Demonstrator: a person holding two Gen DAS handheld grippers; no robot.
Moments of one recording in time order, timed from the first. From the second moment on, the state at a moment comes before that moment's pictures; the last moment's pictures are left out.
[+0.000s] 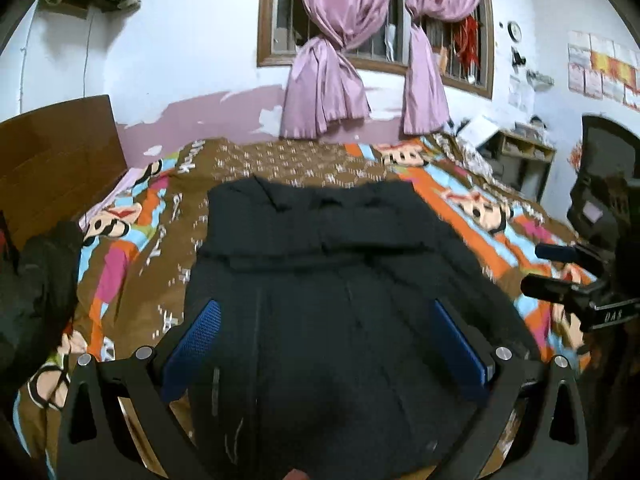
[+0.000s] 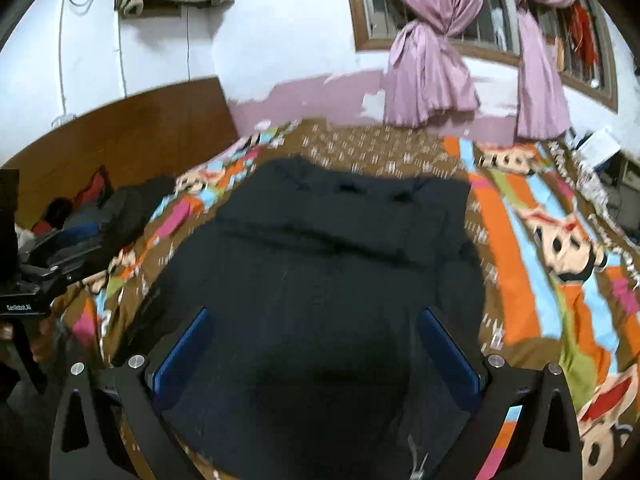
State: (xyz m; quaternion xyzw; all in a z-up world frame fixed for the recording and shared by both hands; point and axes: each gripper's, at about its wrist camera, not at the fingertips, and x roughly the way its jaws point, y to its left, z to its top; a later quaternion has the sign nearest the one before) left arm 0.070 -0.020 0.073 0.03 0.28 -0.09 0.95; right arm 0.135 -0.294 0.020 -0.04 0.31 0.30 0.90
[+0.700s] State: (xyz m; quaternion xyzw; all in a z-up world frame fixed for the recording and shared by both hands) left arm 0.051 -0.001 -0.044 0.02 0.43 -0.06 0.90; right arm 0.099 -0.248 -0.085 -0.22 0.46 0.36 0.79
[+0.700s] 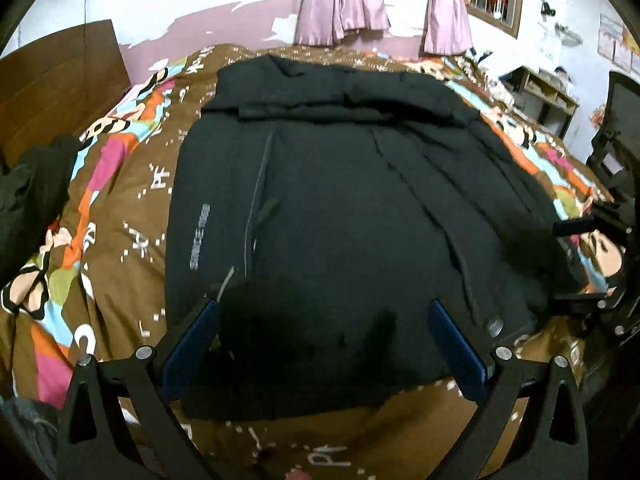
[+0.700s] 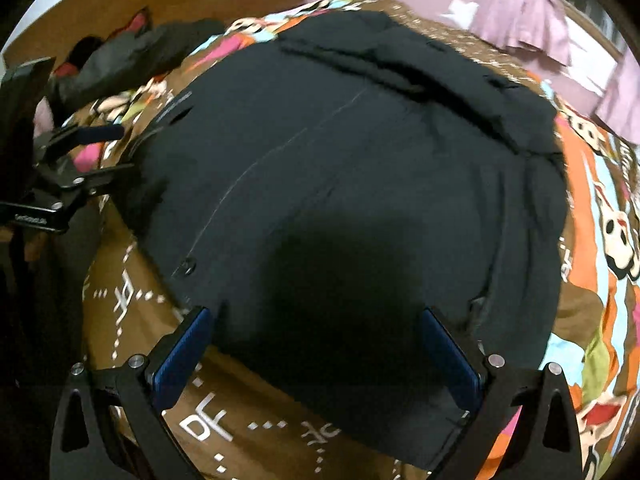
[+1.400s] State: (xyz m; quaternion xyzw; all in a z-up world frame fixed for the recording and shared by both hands) left arm 0.048 -0.015 -0.069 0.06 0.48 -0.07 0.87; right arm 0.102 -0.225 -0.125 -0.32 0.47 0.32 0.76
